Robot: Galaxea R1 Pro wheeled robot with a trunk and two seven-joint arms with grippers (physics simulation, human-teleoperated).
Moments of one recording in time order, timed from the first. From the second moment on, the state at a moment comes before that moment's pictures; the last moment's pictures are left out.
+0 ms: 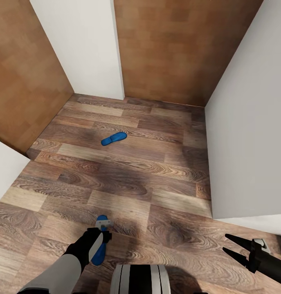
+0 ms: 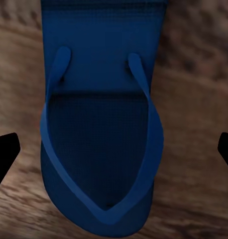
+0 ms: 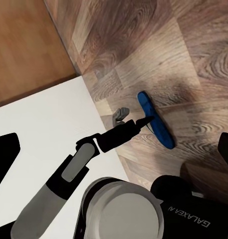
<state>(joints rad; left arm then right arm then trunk) -0.68 -0.10 0.00 -0.41 0.06 0.44 0.23 -0.01 -0.53 -0.22 -1.26 -1.18 1.04 0.82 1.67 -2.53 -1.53</state>
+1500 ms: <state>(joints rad) -0.68 -0.10 0.00 -0.41 0.06 0.44 0.23 -0.01 -0.53 -0.22 -1.26 -1.18 1.04 0.82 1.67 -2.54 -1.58</state>
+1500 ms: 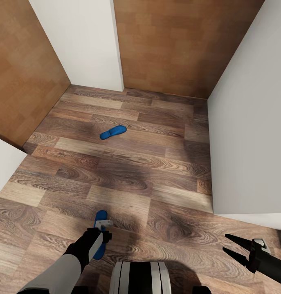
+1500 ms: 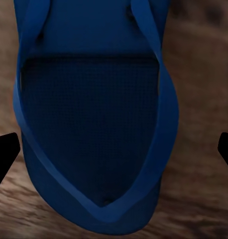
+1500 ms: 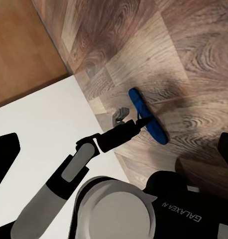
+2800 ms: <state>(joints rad) -0.68 -0.10 0.00 -0.41 0.06 0.45 0.24 -0.01 -0.53 -0.22 -1.26 -1.18 1.04 0.82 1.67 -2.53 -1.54</state>
